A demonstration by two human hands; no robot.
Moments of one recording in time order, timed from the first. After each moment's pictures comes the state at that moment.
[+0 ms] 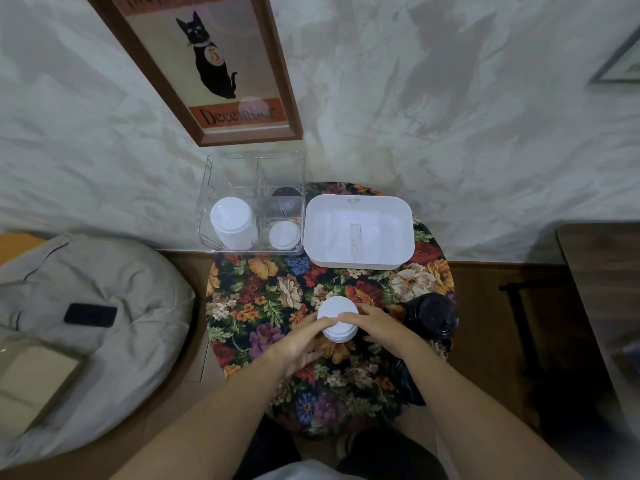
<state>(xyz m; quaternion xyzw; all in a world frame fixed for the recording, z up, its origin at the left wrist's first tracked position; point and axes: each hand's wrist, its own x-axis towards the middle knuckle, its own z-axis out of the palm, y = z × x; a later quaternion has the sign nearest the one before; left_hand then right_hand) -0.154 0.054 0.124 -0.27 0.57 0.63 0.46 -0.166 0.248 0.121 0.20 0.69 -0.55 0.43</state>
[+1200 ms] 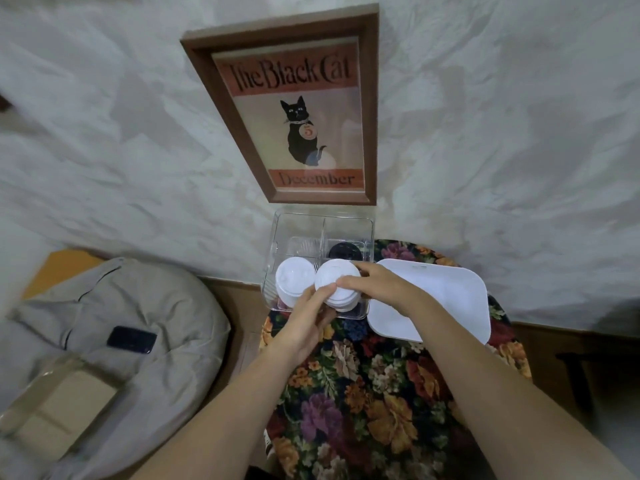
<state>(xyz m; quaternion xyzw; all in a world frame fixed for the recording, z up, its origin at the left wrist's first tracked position) -0.302 -0.039 0.205 -0.21 0.57 0.75 0.24 -0.372 0.133 0.227 0.02 0.77 -0.53 0.35</state>
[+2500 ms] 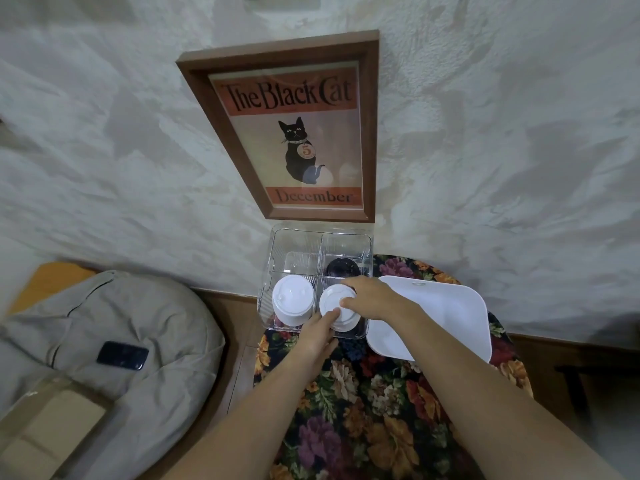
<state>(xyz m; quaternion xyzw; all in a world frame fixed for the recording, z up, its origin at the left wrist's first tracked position) -0.323 -0.022 0.167 -0.33 0.54 0.72 0.28 -0.403 0.119 0.204 -0.09 0.91 -0.25 0.33</state>
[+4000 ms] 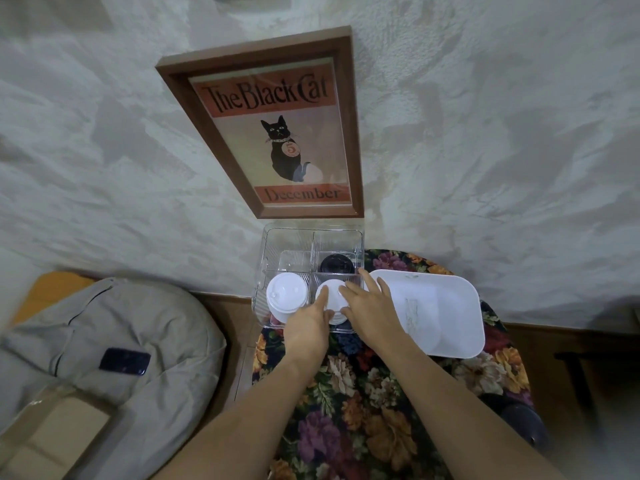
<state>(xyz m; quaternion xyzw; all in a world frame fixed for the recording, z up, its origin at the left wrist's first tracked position) -0.324 -0.021 0.174 -0.03 0.98 0.14 0.14 -0.348 0.126 0.169 -0.14 0.98 -0.12 0.10</state>
